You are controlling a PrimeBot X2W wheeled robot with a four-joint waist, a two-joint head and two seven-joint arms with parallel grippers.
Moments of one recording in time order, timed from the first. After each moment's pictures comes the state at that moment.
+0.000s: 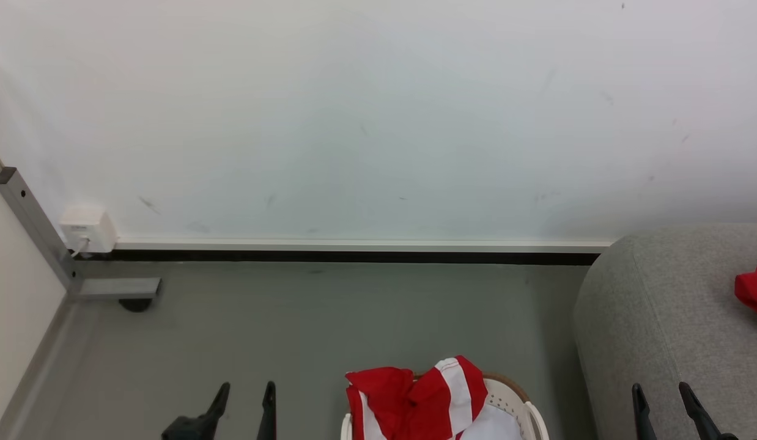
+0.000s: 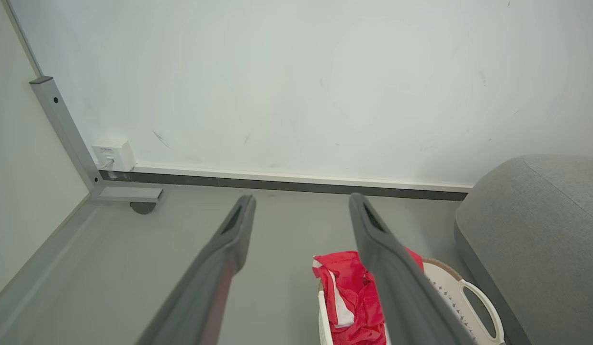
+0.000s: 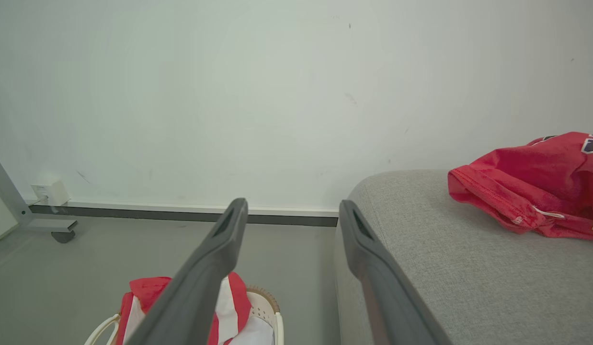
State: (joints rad) left arm -0.06 0.21 -0.39 0.32 -0.39 0.23 -0.26; right arm 0.05 -0.07 -0.04 0.29 0.17 0.13 -0.26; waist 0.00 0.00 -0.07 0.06
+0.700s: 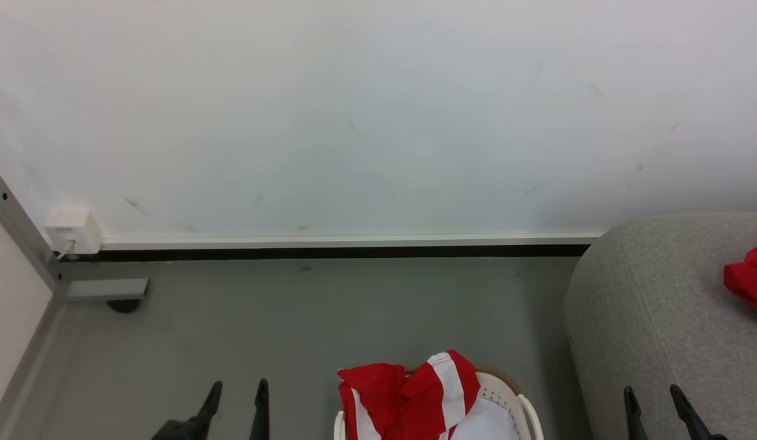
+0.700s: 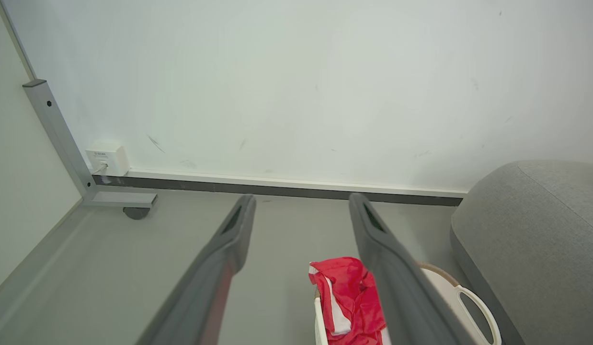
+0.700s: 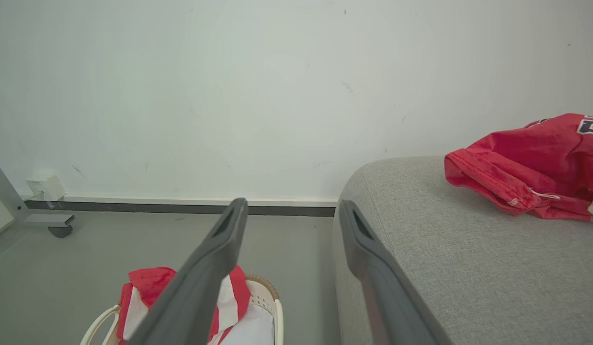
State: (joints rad) left arm -0.02 0.11 -0.20 0.32 -0.24 0.10 -0.26; right arm 0.05 -0.06 -0.03 0.31 0.16 0.13 -0.26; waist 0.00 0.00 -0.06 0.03
